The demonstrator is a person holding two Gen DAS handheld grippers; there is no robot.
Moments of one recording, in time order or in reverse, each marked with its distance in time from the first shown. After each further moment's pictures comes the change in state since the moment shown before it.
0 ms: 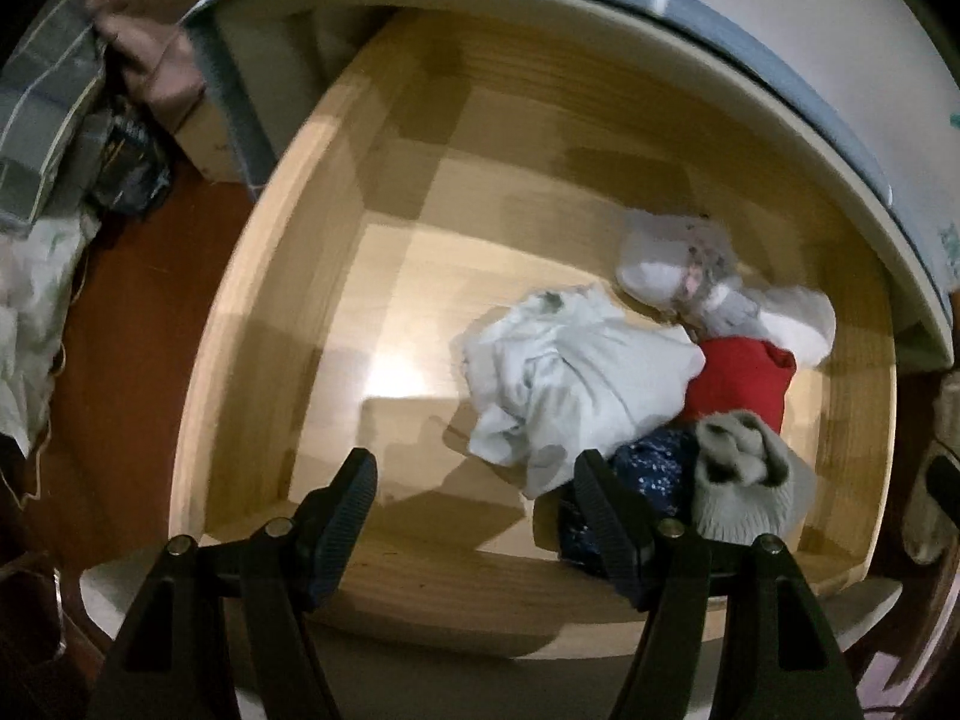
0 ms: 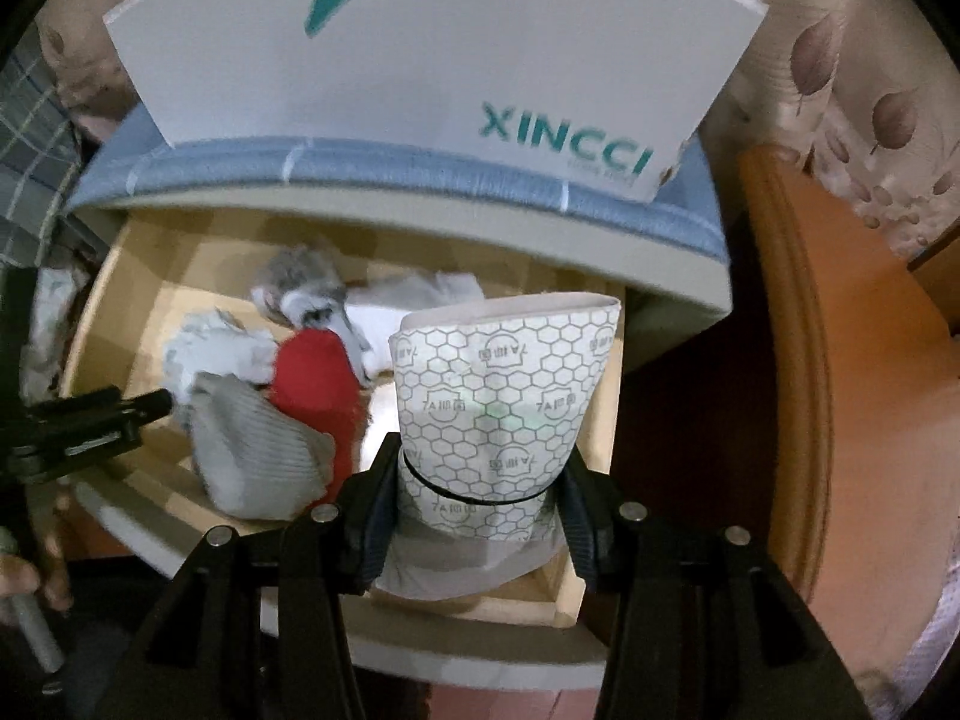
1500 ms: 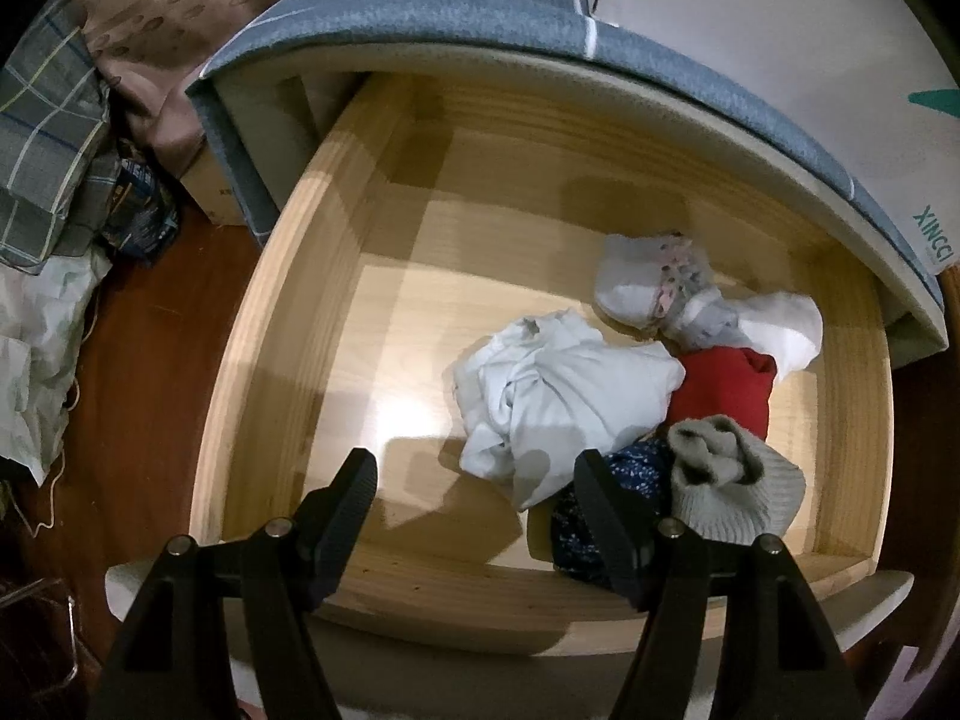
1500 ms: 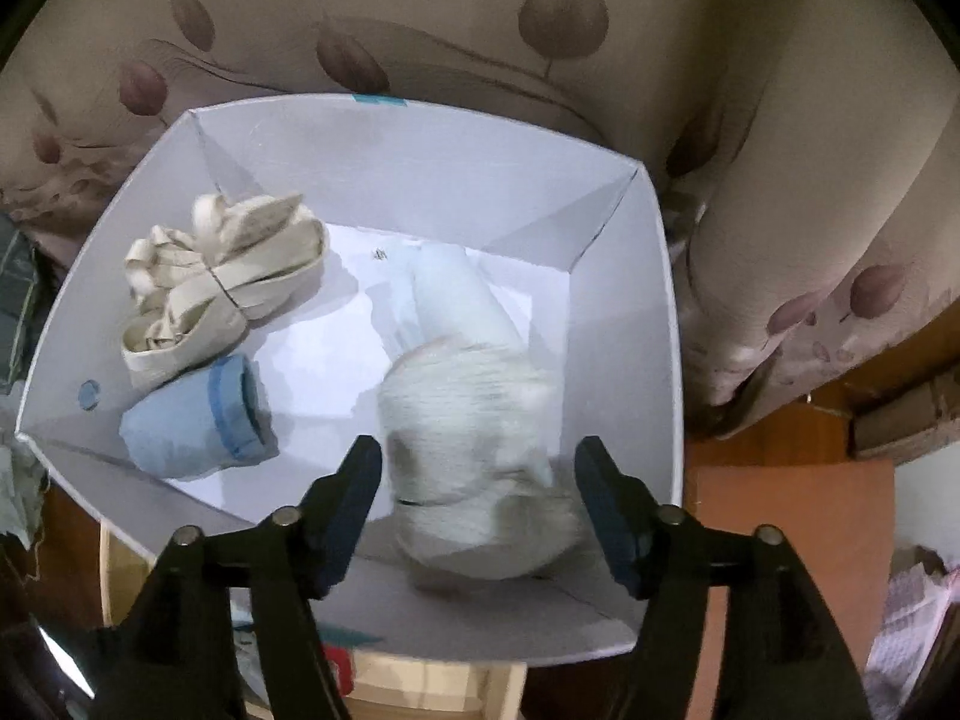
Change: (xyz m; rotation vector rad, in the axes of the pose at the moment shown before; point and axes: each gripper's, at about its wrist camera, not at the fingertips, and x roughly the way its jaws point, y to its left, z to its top) left arm -0.015 -0.010 -0.007 0.060 -0.084 0.041; right arm -0.026 -0.021 0.194 0.025 -0.075 -0.110
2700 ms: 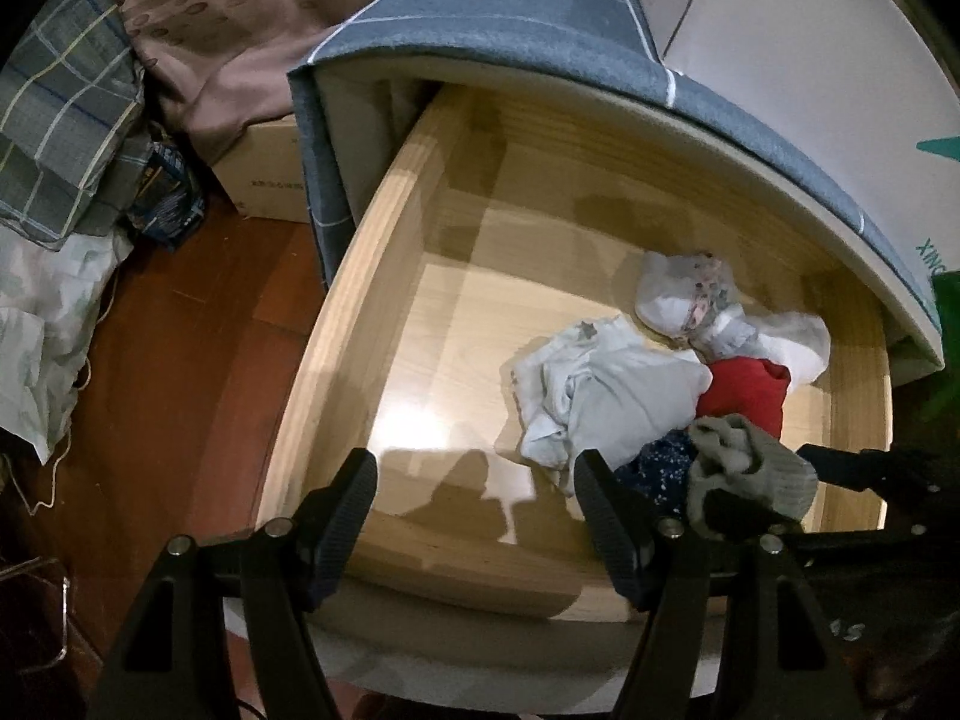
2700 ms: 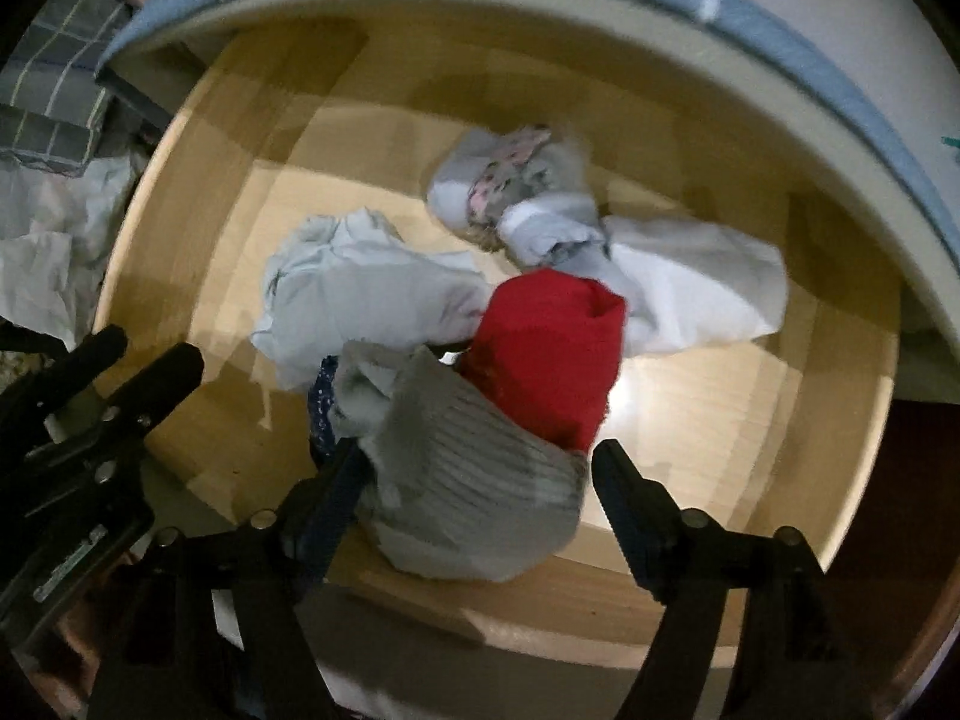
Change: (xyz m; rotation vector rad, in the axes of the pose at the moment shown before) left arm -0.020 0.028 -0.008 -0.049 -0.024 0.012; right arm 0.098 0.152 -0.184 -0.205 0.362 0.274
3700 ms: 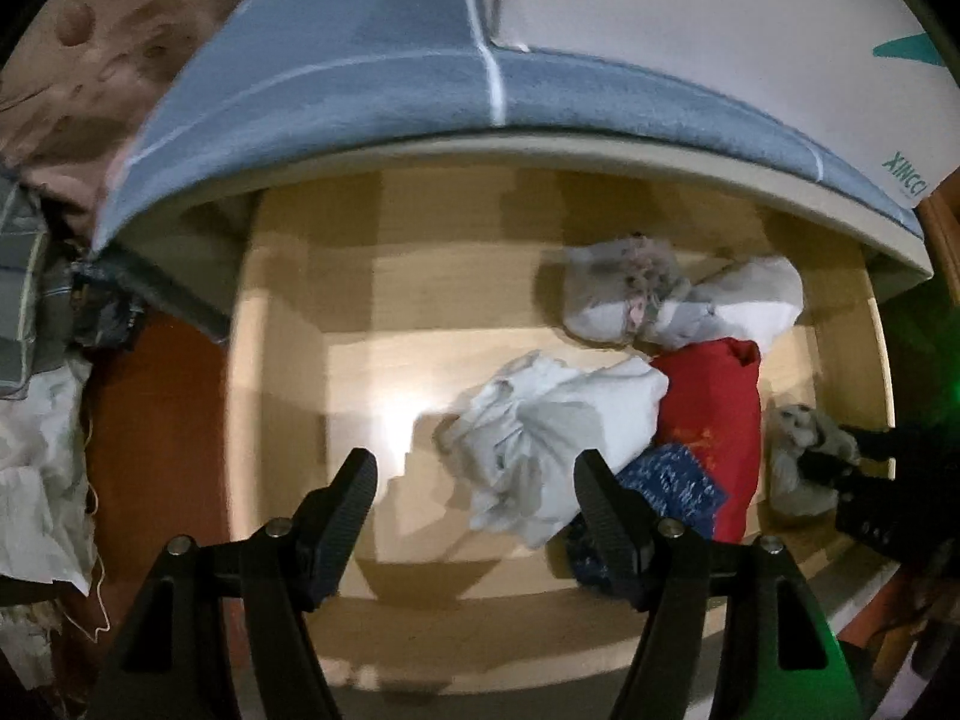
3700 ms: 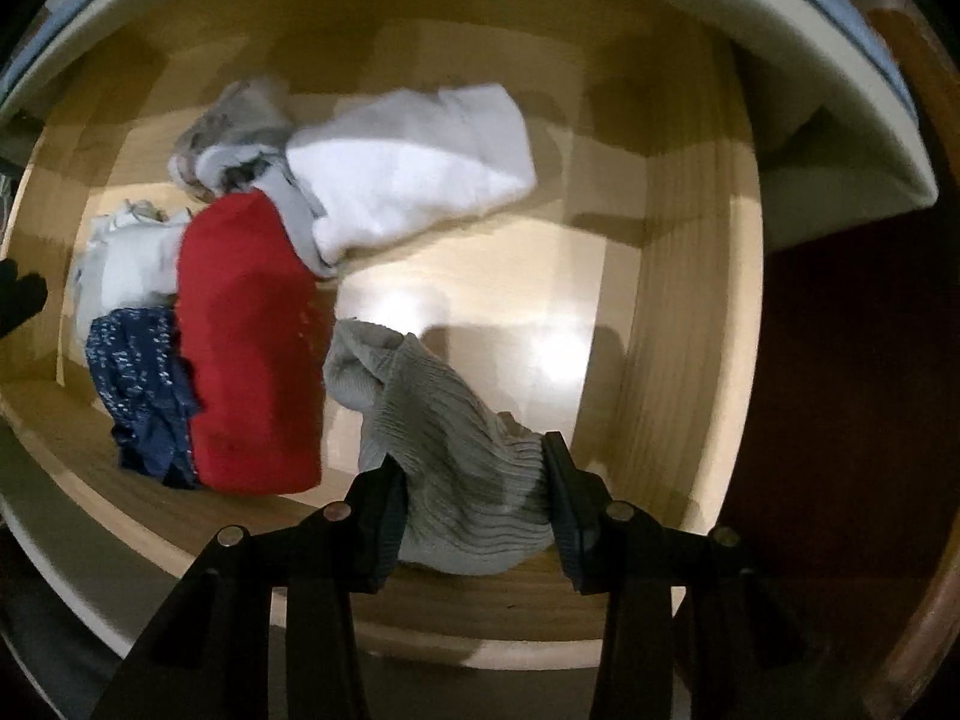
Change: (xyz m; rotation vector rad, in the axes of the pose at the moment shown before) left arm 0.025 -0.041 0.042 0.304 0.085 -0.038; right arm 0.020 -0.111 -0.051 0.197 0.027 -0.110
